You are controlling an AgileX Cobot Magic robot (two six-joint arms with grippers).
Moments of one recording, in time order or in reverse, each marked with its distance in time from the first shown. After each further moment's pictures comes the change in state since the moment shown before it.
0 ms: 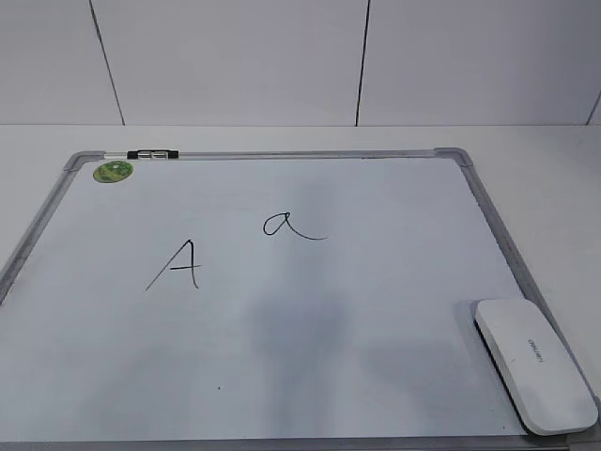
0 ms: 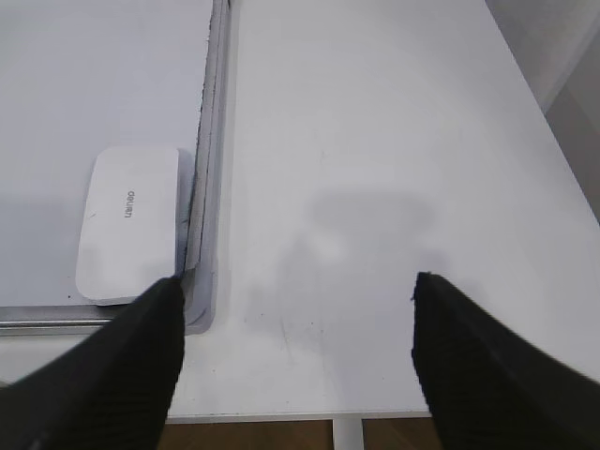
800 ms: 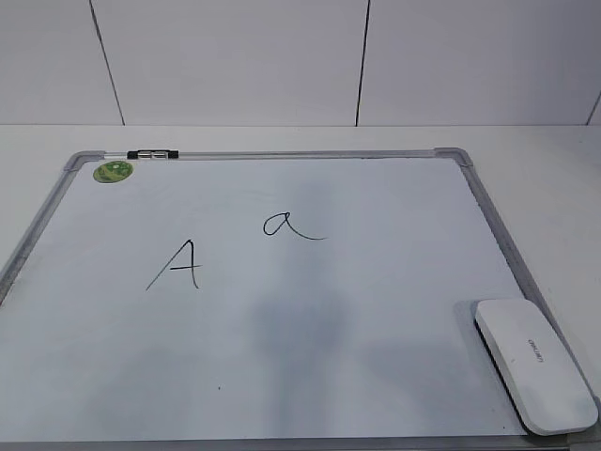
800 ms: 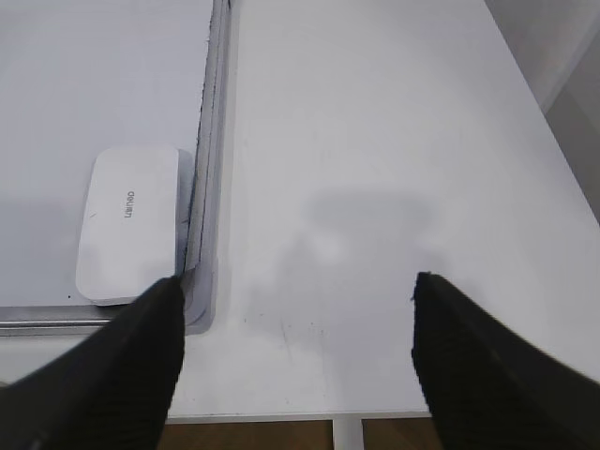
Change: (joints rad) left arm 0.000 0.000 0.000 0.000 0.000 0.000; right arm 0.000 0.000 0.000 0.000 0.000 0.000
